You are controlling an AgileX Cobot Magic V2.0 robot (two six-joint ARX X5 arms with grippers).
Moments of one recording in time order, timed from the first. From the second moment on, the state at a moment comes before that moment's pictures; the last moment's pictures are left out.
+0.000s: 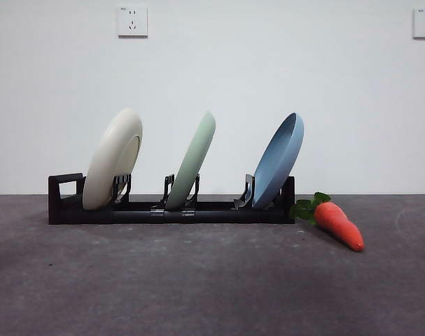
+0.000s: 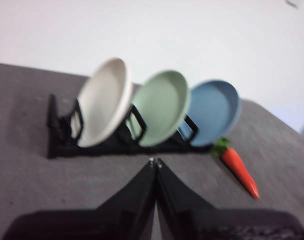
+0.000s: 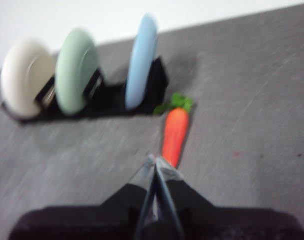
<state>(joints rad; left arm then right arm) 0.03 0.17 0.52 -0.50 0.43 -0.25 0.09 0.41 0.66 -0.65 -0.23 0.14</state>
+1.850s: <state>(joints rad) -0.06 0.70 1.03 -0.71 0.71 0.00 0.10 0.73 0.96 -1.08 -0.55 -0.13</state>
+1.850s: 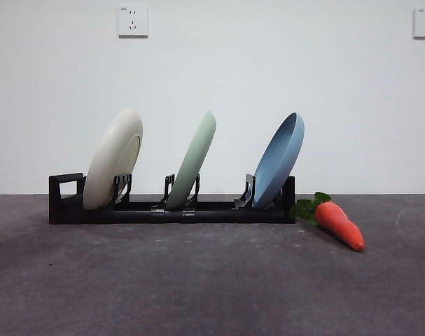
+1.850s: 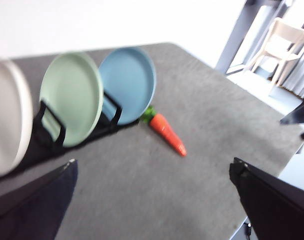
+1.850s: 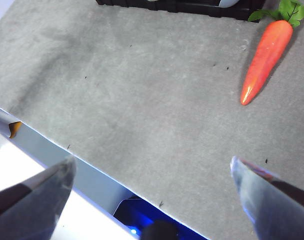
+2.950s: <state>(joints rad) -0.49 1.77 1.44 -0.10 0.13 -0.02 0.10 0.74 0.96 -1.08 -0.55 -0.13</state>
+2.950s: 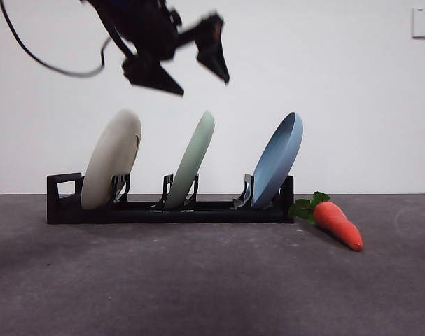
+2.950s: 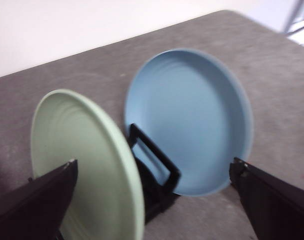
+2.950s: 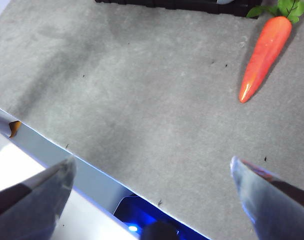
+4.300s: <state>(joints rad) -0.48 1.92 1.44 0.02 0.14 -0.15 0.10 0.79 0.96 -1.07 -0.55 -0.12</state>
